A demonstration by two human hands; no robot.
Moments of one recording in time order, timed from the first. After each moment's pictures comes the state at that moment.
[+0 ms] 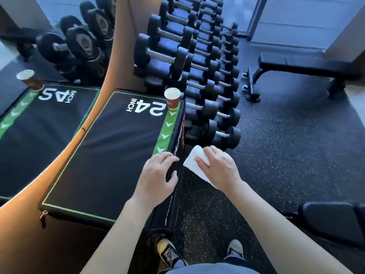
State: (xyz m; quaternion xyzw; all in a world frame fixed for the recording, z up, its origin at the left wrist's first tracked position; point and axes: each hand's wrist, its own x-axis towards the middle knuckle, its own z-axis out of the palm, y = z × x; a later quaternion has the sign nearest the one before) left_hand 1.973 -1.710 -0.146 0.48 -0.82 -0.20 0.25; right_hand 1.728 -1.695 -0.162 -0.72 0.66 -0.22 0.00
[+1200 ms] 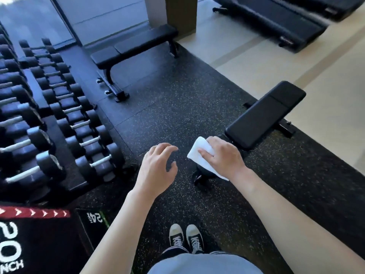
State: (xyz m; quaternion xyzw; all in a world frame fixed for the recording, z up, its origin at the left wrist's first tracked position) left_hand 1.428 -1.576 -0.128 0.14 -0.95 -0.25 0.11; right_hand 1.264 -1.378 -0.151 -0.38 0.90 -0.21 0.02
